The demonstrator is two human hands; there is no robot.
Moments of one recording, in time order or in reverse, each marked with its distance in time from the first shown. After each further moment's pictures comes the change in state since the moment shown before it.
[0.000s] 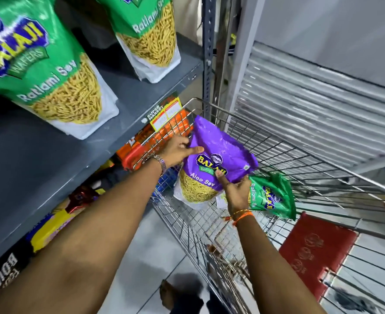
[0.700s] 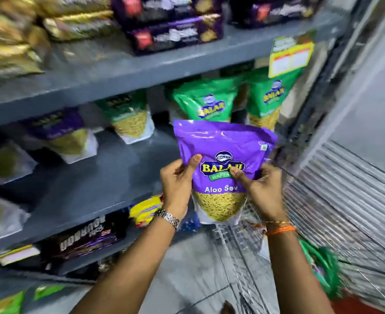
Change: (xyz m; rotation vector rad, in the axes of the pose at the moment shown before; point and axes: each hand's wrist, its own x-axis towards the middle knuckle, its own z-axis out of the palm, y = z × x) left_hand -0.311 0.088 -0.074 -0.630 1.005 0.446; right_hand -0.216 -0.180 0.140 -0.276 -0.727 -0.528
